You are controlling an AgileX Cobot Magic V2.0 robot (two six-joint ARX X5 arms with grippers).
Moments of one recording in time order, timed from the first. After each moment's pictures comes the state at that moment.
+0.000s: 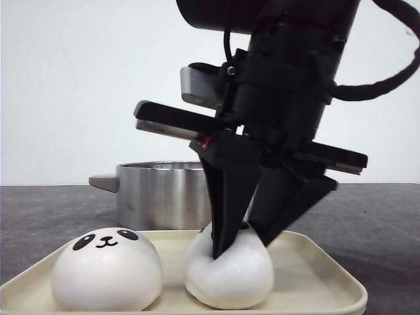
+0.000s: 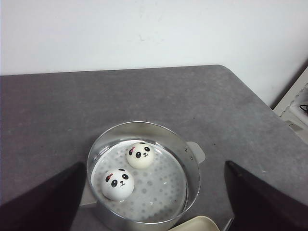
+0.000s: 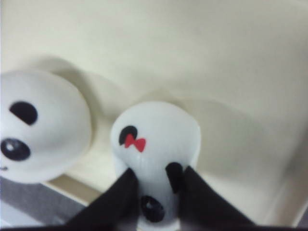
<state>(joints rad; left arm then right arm) -0.57 0.92 1.35 -0.75 -0.03 -0.25 1.01 1.55 0.93 -0.57 -0.01 0.70</state>
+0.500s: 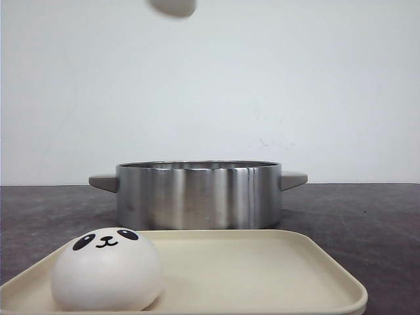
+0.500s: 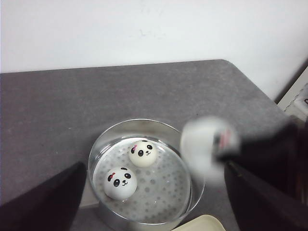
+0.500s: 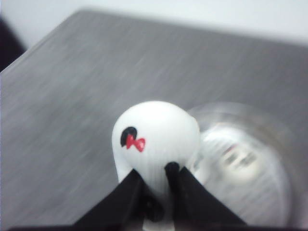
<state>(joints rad) -0.57 0.97 1.35 -0.74 -0.03 -0.23 0.85 1.47 1.48 -0.50 0.23 0.35</state>
